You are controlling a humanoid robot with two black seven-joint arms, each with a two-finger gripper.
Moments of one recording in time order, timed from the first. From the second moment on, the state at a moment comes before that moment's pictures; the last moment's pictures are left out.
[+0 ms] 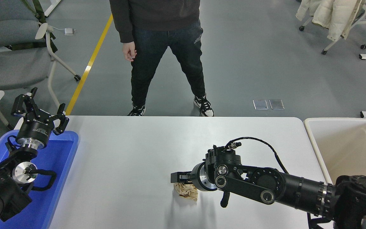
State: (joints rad) left arm -0.65 0.37 -0.67 -0.24 -0.07 -0.65 -0.64; right arm 0.87 0.00 0.25 1.15 -1.12 0.21 -0.70
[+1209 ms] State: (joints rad) left arm -0.65 0.37 -0.67 -0.24 -0.07 -0.65 -0.64; right arm 0.80 0.00 0.00 1.05 -1.36 0.01 -0.36
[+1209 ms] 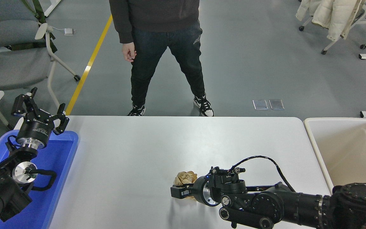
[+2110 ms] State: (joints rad) left arm -0.65 0.37 -0.67 -0.24 -0.07 -0.65 -0.64; right arm 0.78 0.00 -0.04 1.03 -1.37 -0.02 -0.30
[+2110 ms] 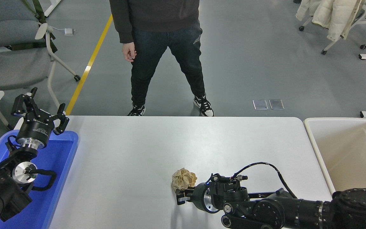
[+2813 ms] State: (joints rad) left arm -0.65 0.37 -0.67 -0.24 -0.07 -0.65 -0.64; right arm 0.86 0.00 0.02 1.09 -1.24 -0.02 -0.30
